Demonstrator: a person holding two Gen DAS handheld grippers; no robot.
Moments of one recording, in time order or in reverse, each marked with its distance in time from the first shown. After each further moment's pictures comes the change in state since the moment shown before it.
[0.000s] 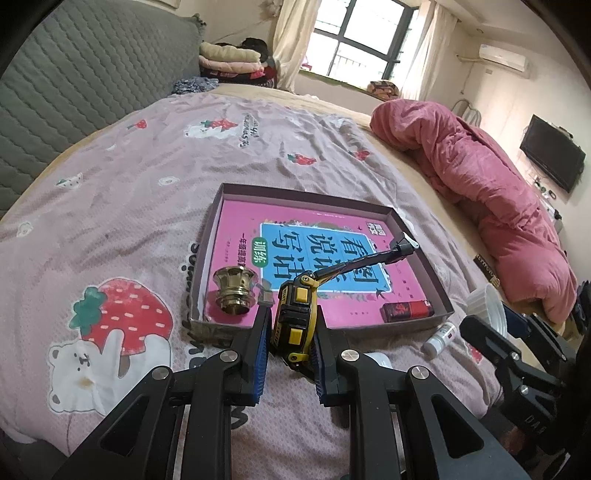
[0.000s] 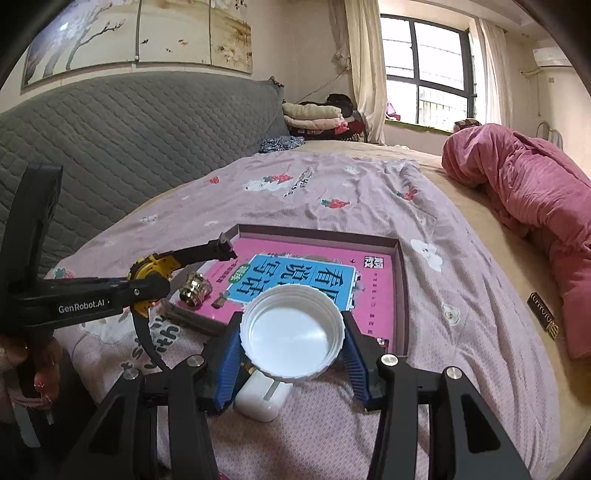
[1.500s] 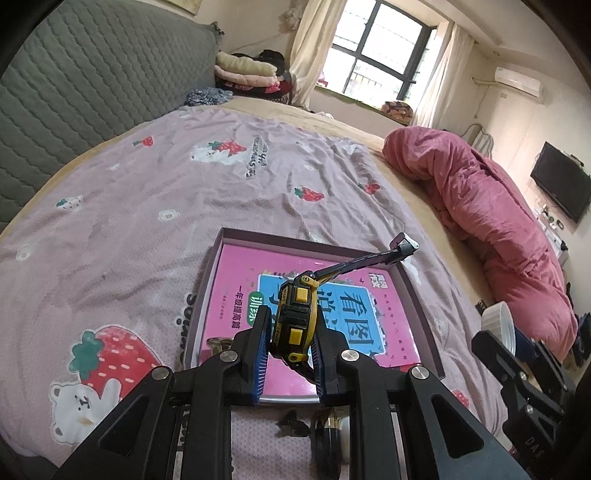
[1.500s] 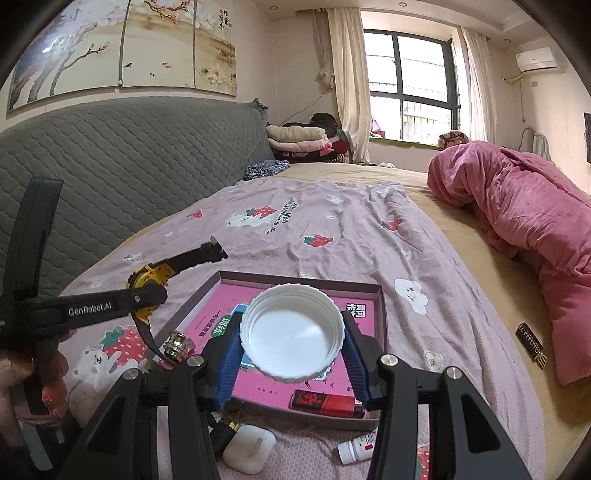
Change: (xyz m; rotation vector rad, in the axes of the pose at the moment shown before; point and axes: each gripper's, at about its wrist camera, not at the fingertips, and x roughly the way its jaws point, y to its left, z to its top) left arm 0.011 -0.008 0.060 -0.072 -0.052 0.022; right arm 0.007 -0.018 0.051 0.030 -0.071 -0.045
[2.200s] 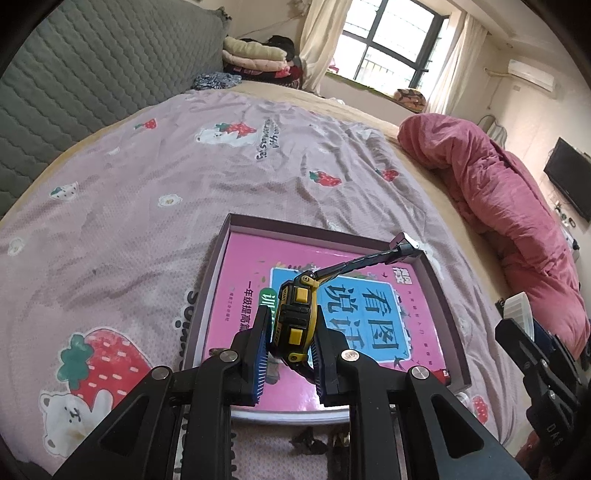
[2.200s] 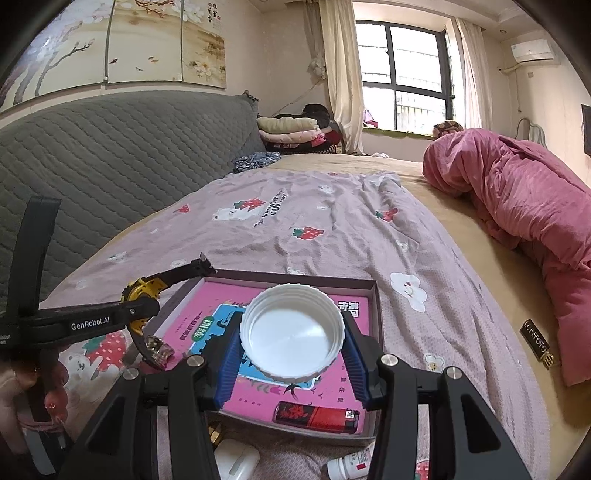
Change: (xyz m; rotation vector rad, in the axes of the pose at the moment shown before) left arm 0.045 0.010 0.003 -0.012 0.052 0.039; right arm 0.031 -0.016 0.002 0.025 0.033 -0.021
